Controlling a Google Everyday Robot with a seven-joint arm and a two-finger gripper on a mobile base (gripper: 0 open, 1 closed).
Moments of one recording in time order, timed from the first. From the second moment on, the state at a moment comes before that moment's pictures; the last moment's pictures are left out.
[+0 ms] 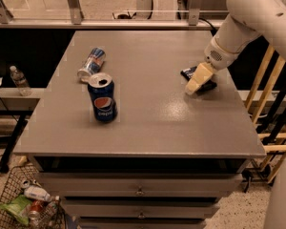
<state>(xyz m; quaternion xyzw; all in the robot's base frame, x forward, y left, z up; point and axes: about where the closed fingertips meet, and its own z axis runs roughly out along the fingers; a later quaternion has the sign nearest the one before) 0.653 -0.200 0.822 -0.39 0.91 0.06 0.15</state>
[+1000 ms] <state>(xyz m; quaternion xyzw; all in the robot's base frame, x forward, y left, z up) 0.653 -0.197 0.830 -0.39 0.91 0.07 0.15</state>
